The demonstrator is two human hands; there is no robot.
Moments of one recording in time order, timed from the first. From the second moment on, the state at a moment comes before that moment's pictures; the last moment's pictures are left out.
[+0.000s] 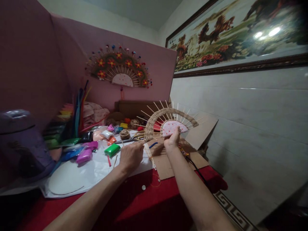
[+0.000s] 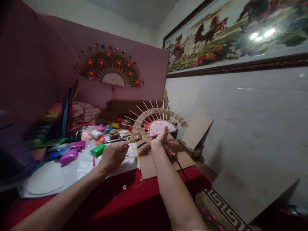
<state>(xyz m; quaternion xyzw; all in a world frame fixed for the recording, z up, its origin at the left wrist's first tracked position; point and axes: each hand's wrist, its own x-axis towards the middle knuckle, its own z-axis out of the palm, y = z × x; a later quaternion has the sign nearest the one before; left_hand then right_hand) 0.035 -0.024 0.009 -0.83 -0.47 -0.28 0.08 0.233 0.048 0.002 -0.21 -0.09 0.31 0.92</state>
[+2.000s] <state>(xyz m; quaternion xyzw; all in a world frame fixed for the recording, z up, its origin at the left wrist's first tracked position) 0.019 0.015 0.000 -0.56 -0.29 -0.41 -0.66 0.218 0.027 0.016 -0.21 -0.13 0.44 0.86</state>
